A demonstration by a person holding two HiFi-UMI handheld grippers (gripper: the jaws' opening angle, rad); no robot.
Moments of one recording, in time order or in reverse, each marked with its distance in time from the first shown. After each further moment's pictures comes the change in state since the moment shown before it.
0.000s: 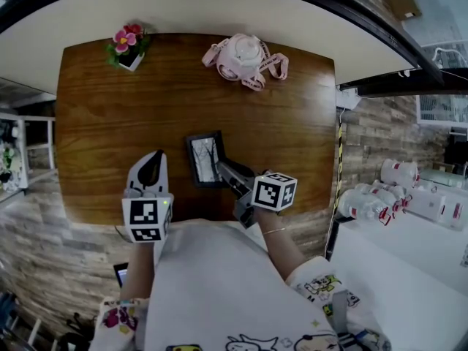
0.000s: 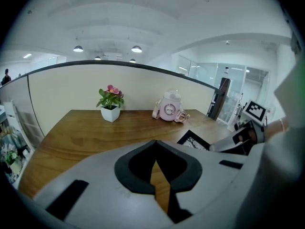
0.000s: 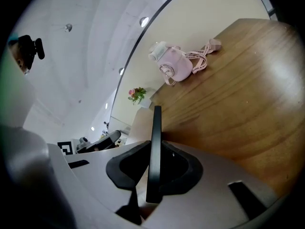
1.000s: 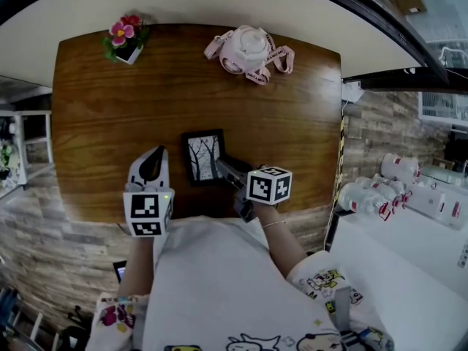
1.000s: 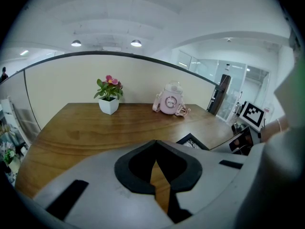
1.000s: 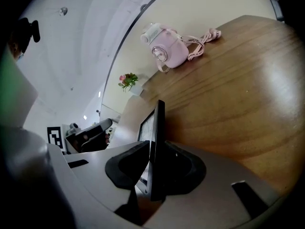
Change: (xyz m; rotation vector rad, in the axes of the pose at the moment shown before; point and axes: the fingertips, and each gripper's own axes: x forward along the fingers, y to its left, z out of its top) left arm 0.016 0.005 -0.019 -0.007 0.062 -0.020; right arm 0.018 -0.032 -0.026 -0.050 0.123 -0.098
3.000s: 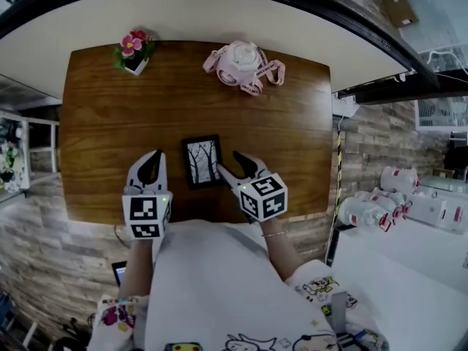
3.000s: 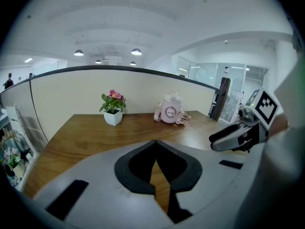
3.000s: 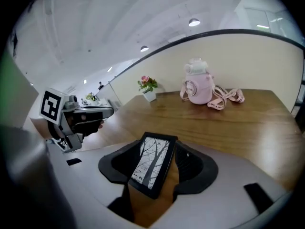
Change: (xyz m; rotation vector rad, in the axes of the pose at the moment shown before) left arm -0.027 -0.002 0.022 0.031 -0.089 0.046; right arm -0.037 0.038 0.040 -0.523 -0.079 -0.172
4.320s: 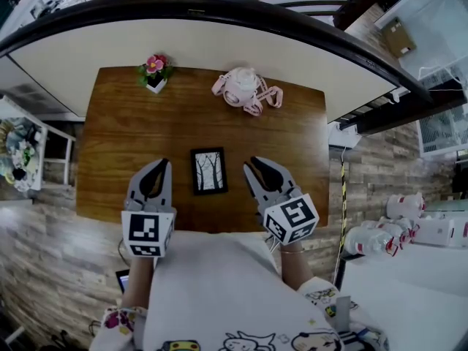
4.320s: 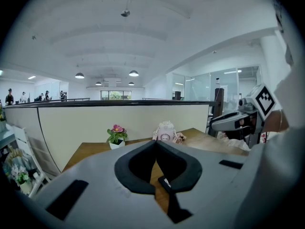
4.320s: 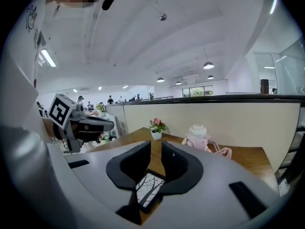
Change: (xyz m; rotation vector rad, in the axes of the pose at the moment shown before) left arm -0.095 -0.030 0.075 0.088 -0.230 0.036; right arm -0.123 0.040 0.096 -0.279 -0.396 -0.011
